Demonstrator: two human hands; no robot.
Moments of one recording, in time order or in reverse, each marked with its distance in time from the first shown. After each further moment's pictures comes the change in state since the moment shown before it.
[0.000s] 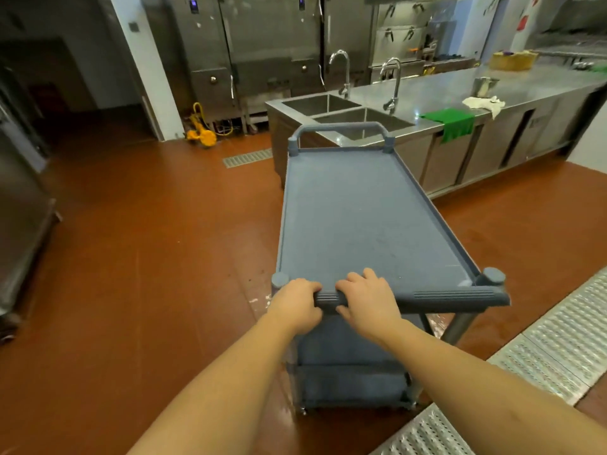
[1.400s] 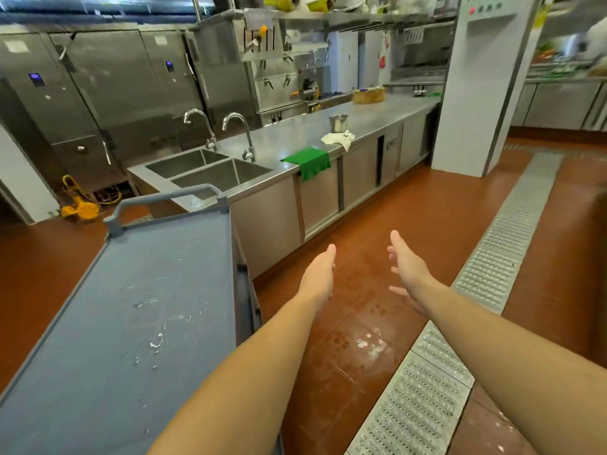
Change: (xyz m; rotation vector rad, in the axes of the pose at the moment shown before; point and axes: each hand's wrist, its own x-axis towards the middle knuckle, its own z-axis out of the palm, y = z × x) left_hand 0.275 0.518 0.092 -1.046 -0.128 -0.119; right_hand -0.083 0.571 -0.072 1.505 0.331 0.907
